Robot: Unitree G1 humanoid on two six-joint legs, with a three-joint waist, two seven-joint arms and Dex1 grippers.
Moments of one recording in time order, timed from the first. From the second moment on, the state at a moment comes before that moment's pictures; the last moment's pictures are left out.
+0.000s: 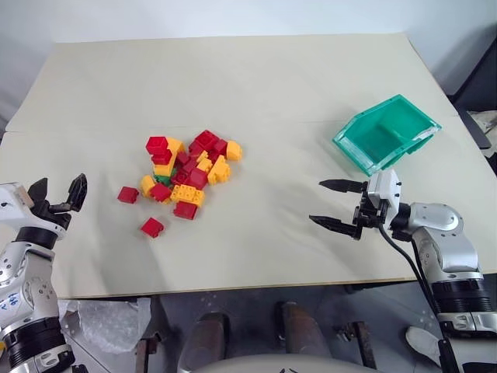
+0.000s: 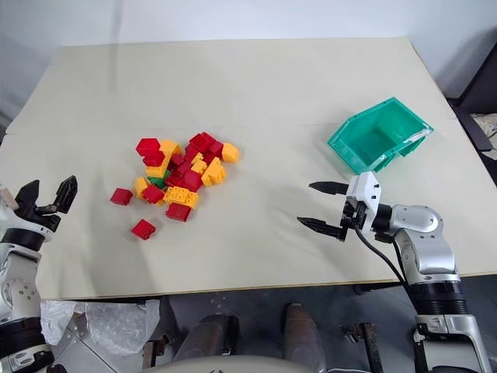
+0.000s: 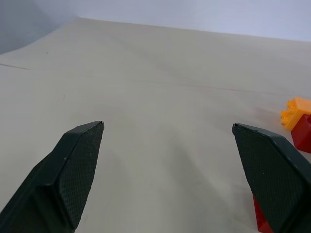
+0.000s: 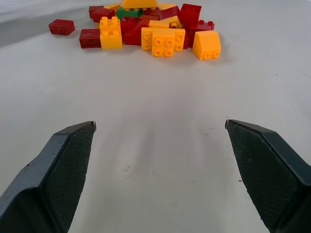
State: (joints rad) left arm -0.11 0.53 0.63 0.15 -0.51 0.18 -0.39; right arm -0.32 -0.64 -0.05 0.13 0.43 0.04 1.21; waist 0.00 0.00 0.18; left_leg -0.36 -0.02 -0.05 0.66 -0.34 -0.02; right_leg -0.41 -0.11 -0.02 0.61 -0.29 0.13
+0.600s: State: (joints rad) left arm -0.16 0.68 0.52 0.20 -0.50 0.11 -0.72; right arm -0.42 -0.65 -0.04 0.14 0.43 0.07 1.29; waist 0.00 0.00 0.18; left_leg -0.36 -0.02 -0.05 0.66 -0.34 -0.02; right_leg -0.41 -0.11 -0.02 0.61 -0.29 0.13
